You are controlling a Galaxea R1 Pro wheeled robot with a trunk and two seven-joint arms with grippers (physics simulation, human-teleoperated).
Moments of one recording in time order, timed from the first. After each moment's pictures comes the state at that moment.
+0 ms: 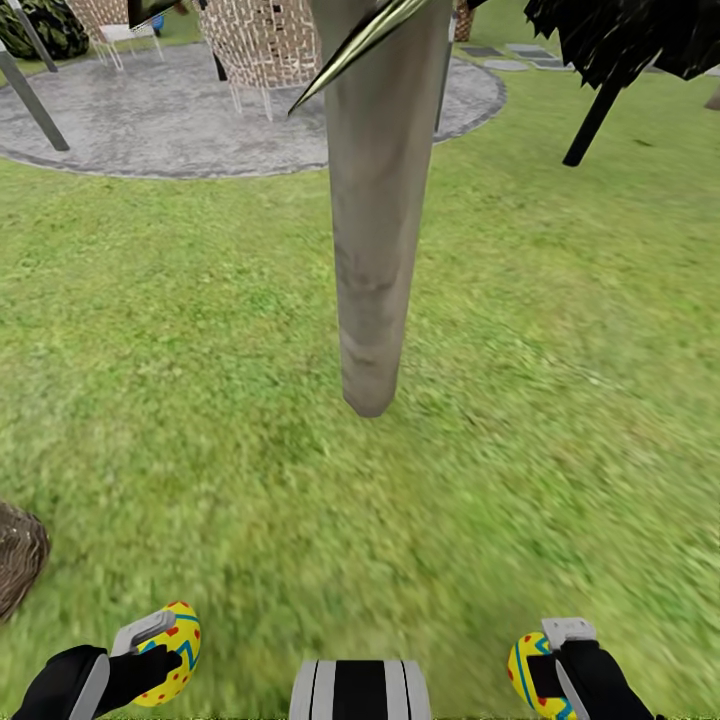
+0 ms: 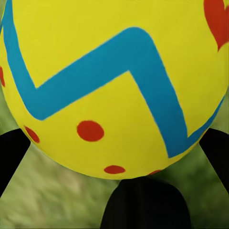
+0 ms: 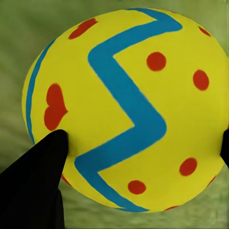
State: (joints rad) left arm -0.23 0.15 0.30 -1.02 0.21 0.84 -0.06; right arm -0.25 -0.14 -0.03 -0.96 0.03 0.77 -0.04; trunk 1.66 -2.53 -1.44
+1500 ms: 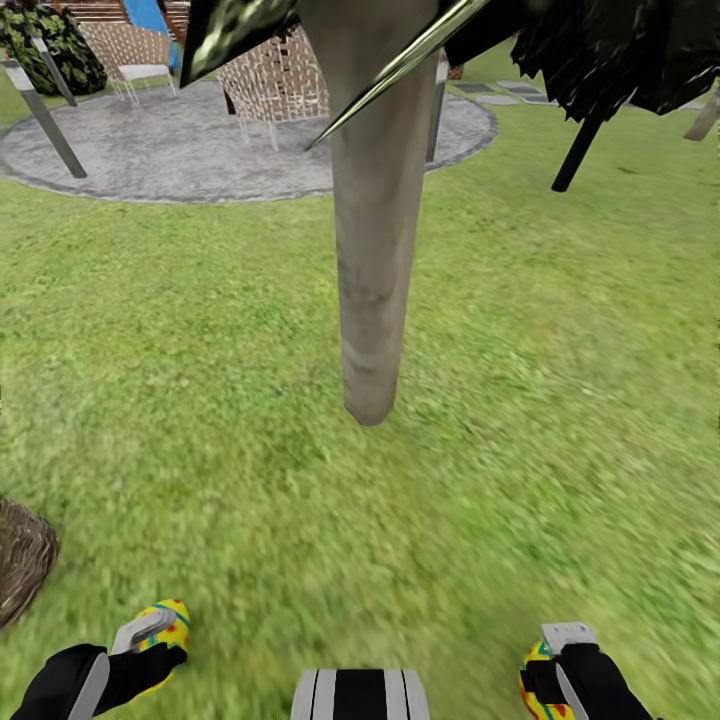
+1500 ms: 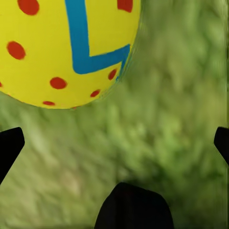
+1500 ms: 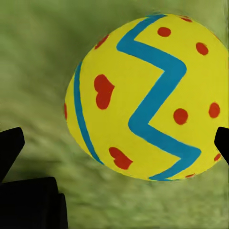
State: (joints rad) left arm -0.23 0.15 0.30 -1.02 0.22 0.84 -0.07; right arm -0.25 -0.14 -0.03 -0.94 0.02 0.77 -0.04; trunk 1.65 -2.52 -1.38
